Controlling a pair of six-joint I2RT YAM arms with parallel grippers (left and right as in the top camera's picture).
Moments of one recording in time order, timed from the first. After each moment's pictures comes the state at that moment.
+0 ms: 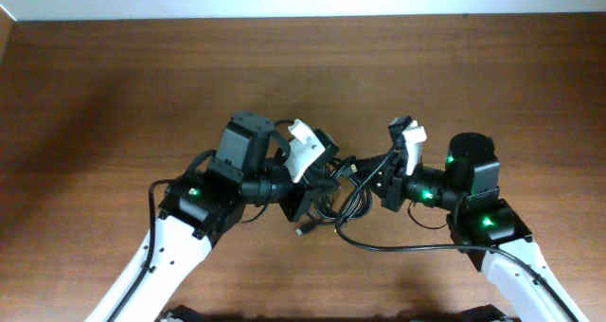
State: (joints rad) left arm -0.50 1.22 1.06 -0.64 0.68 0.10; right arm 0.25 1.10 0.65 0.00 -0.82 0.28
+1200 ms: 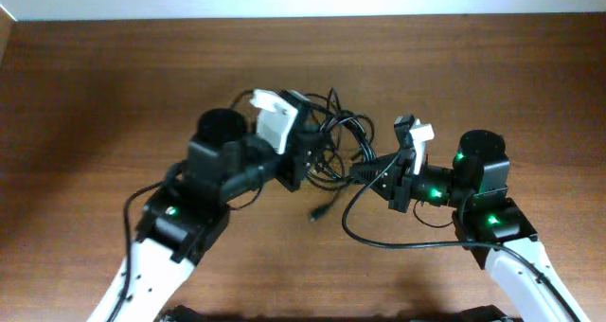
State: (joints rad) left arm -0.47 1.11 1.06 -0.33 0.43 -0.16; right arm 0.21 1.10 0.66 0.05 -1.02 0.34
